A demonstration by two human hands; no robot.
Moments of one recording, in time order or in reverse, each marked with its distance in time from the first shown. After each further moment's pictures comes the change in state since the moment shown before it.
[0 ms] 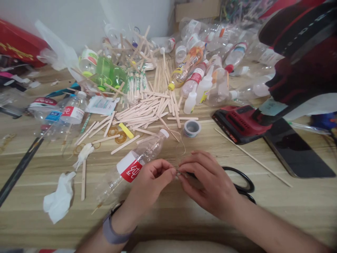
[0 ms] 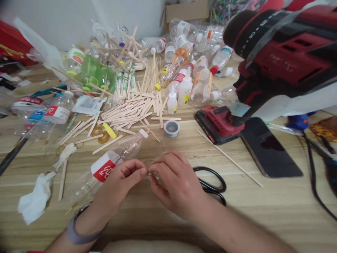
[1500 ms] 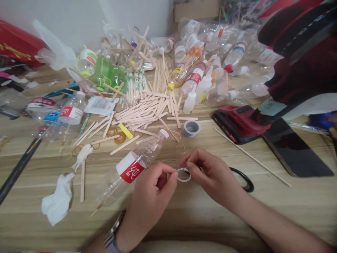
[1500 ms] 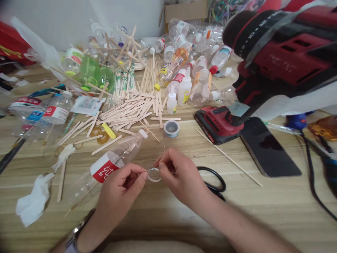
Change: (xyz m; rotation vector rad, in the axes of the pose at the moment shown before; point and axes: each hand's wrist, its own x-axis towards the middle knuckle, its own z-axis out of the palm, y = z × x) left_hand -0.016 0.003 0.007 0.485 0.190 0.297; right_hand 0.005 0.007 -0.005 0.381 -0.098 0.575
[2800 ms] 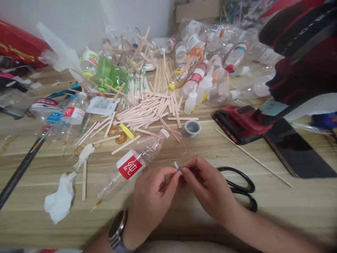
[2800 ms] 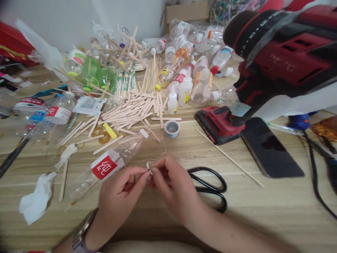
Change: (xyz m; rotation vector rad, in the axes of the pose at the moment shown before) left_hand -0.004 -0.004 0.006 0.270 0.277 0.406; right_hand -0.015 -0.008 0.022 0.248 0.031 0.080
